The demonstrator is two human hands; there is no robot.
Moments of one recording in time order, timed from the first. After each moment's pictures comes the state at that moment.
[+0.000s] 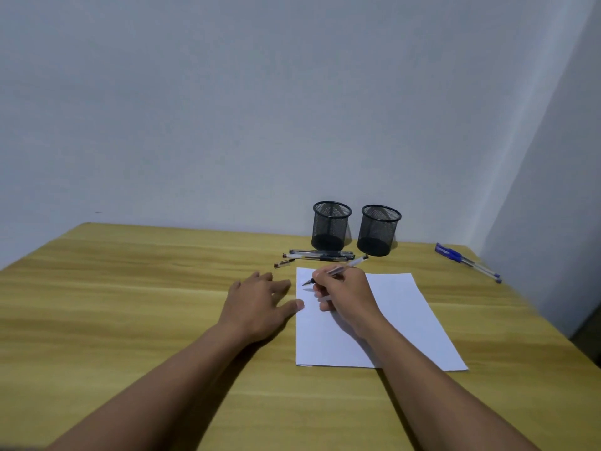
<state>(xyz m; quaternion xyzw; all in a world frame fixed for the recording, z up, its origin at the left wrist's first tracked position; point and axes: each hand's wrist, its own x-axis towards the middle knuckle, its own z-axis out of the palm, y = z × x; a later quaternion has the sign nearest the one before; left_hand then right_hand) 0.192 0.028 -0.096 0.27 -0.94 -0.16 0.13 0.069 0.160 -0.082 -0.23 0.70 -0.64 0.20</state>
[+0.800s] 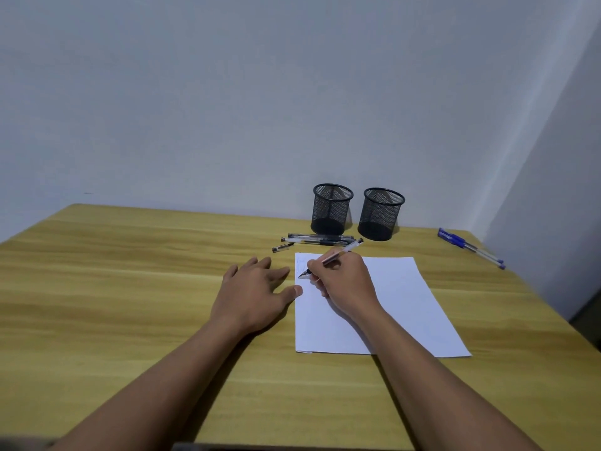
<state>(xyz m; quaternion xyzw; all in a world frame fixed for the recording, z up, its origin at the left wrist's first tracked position) 0.195 0.027 -0.106 0.27 -0.94 -0.18 0.14 0.065 0.151 -0.095 -0.27 0.79 -0.54 0.10</state>
